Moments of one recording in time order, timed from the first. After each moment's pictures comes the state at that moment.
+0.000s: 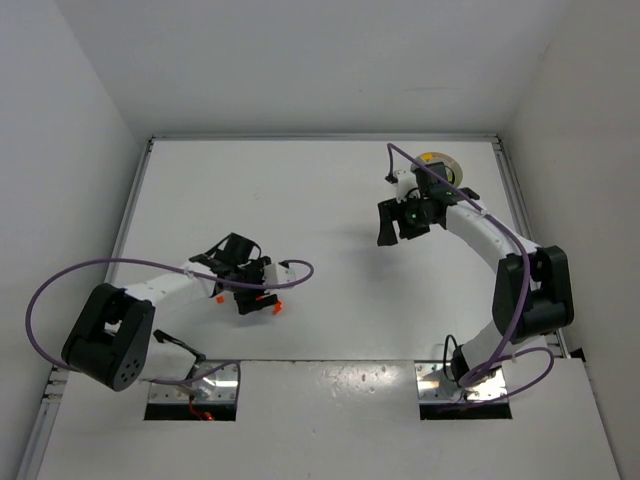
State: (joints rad) left arm -0.42 1.33 0.57 -0.39 0.30 0.89; right arm 0.22 1.60 1.09 -0.55 -0.38 -0.09
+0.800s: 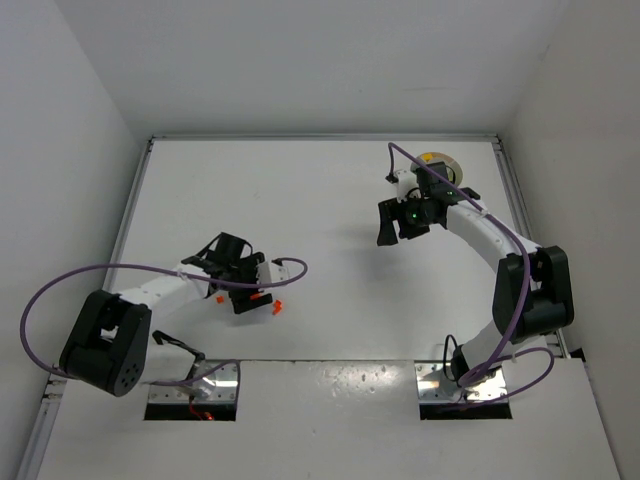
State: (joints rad) left arm -0.35 1.30 0.54 -0.35 0.32 0.94; right arm 0.21 1.60 1.09 -0.55 -0.40 -0.09
